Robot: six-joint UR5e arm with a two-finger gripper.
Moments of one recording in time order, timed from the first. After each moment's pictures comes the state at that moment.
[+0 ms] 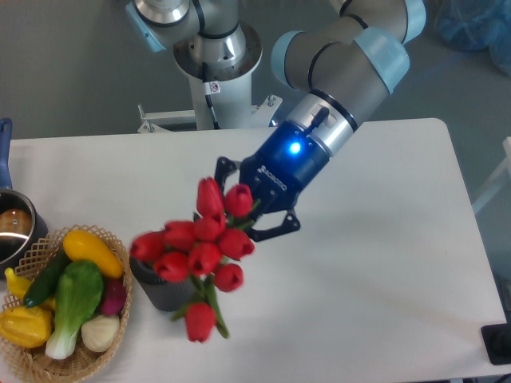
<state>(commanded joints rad) 2.58 -1.83 -1.59 -0.79 0.21 0.82</state>
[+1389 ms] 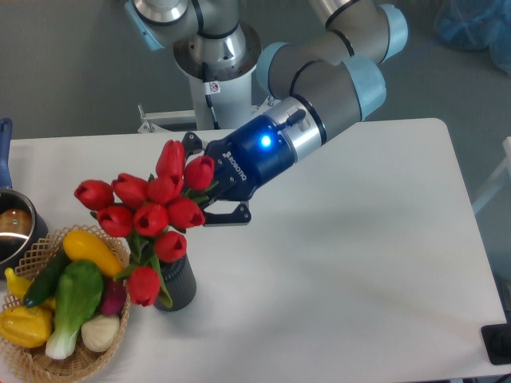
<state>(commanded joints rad) 2.53 -1.91 -1.61 -0.79 0.17 0.88</state>
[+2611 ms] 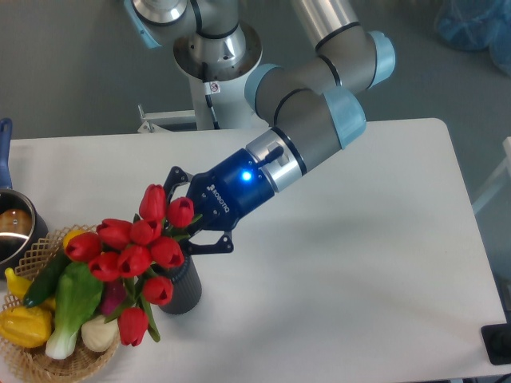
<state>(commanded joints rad) 2.50 -1.95 -1.63 -0.79 0.23 0.89</state>
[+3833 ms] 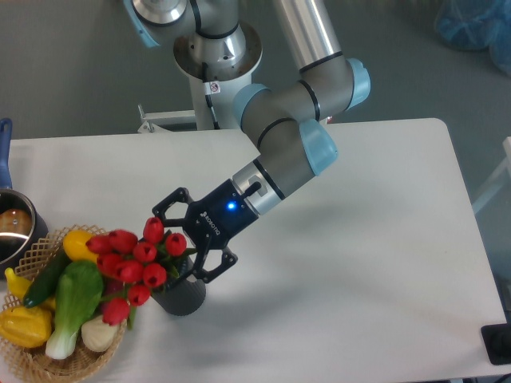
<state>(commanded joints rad) 2.49 -1.93 -1.81 -0.79 0.48 1.04</state>
